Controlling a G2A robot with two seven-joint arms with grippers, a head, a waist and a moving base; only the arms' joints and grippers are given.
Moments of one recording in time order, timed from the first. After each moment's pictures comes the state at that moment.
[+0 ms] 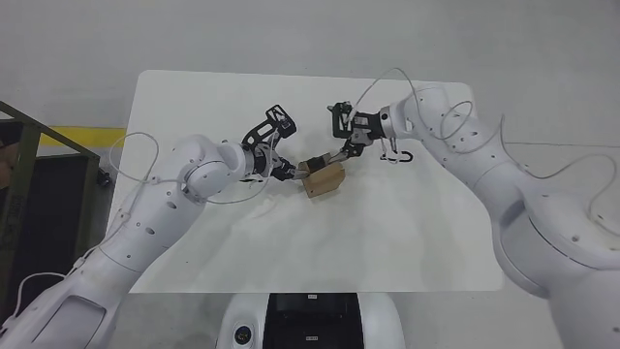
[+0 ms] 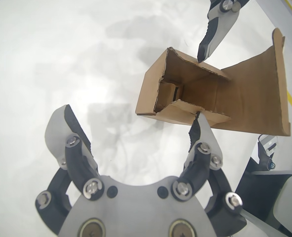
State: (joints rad) left arm 1.00 -0.98 -0.96 -1.60 0.75 -0.37 -0.82; right arm -0.28 -1.41 0.18 -0.51 -1.33 -1.01 -0.47
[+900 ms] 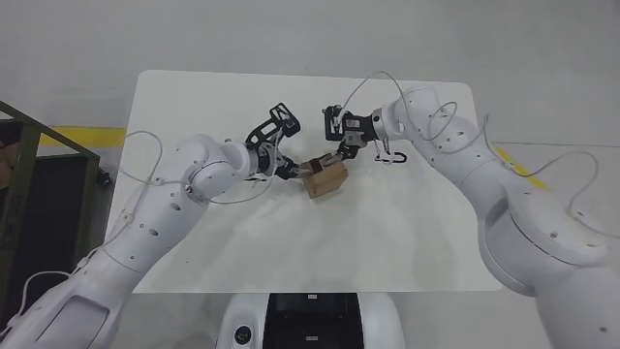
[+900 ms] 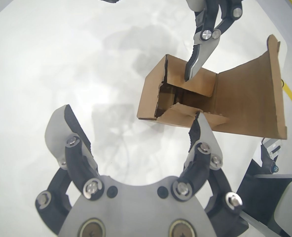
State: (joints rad) left arm 1.00 -0.99 -0.96 -1.62 0.78 -0.34 -0.83; right arm -0.28 -1.48 0.17 -0.42 -1.36 -1.01 -0.47
